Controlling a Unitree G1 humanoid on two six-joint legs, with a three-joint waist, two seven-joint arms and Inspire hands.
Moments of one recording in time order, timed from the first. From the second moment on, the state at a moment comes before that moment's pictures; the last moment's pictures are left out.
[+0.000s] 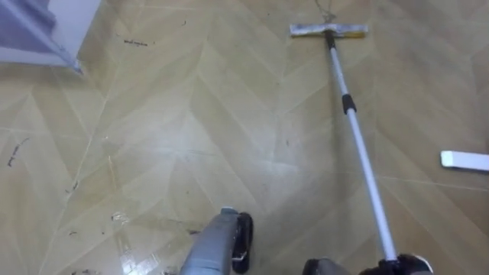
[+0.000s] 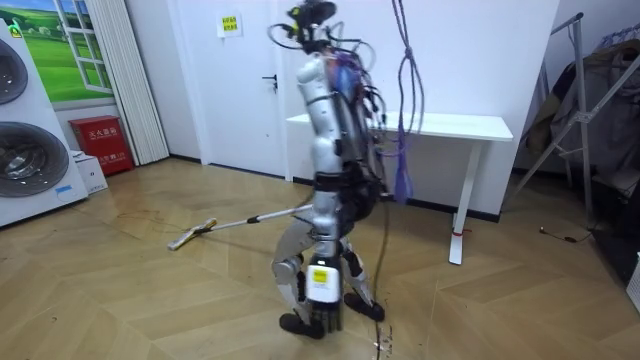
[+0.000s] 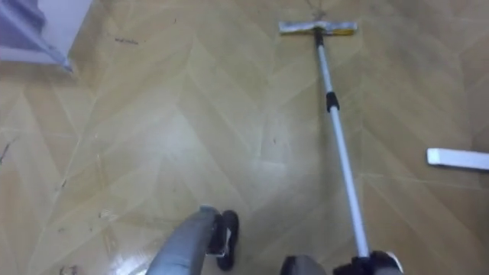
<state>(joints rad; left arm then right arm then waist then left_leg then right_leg) 0.08 0.21 -0.16 1.17 -0.12 0.11 0.14 -0.19 -0.39 0.25 1.39 0.23 0.14 -0.04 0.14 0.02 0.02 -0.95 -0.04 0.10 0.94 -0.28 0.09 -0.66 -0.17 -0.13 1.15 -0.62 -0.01</state>
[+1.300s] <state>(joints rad) 0.10 0.21 -0.14 0.98 -0.10 0.12 0.23 0.04 -0.32 0.24 1.44 0.43 0.16 -0.12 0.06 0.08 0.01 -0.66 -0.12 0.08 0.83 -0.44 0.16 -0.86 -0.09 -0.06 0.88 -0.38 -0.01</state>
